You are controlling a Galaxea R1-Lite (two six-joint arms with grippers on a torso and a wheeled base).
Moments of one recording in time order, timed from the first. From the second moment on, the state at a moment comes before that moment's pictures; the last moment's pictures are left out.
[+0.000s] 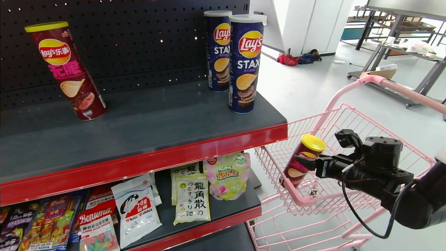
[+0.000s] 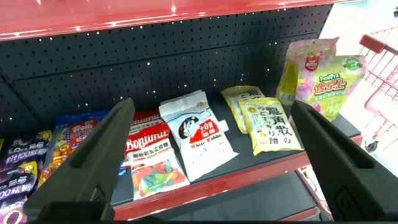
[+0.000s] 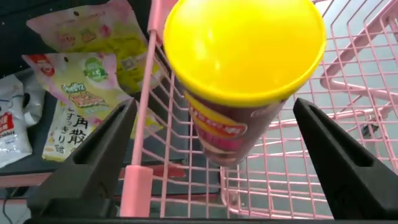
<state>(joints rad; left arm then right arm) 0.00 0.00 0.00 0.00 0.01 0.00 0.13 2.00 -0.48 -1.17 0.21 0.12</state>
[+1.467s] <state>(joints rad) 0.00 0.00 0.00 0.00 0.01 0.00 0.15 2.19 -0.58 -1.30 0.16 0.09</state>
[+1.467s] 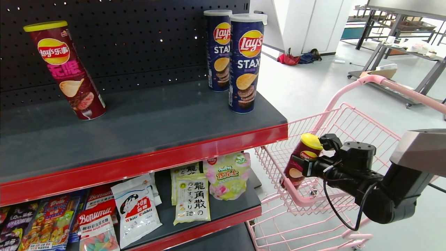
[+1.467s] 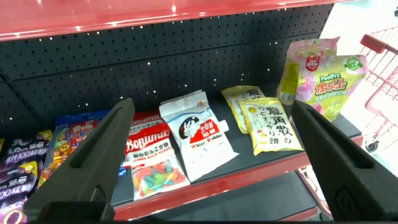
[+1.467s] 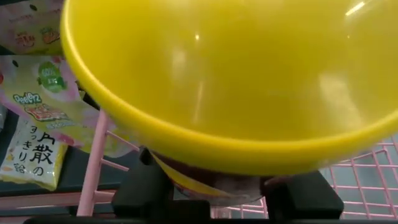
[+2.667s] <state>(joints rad) 0.00 0.00 0.00 0.00 0.01 0.00 0.08 0.67 -0.64 0.29 -0.06 -0.06</state>
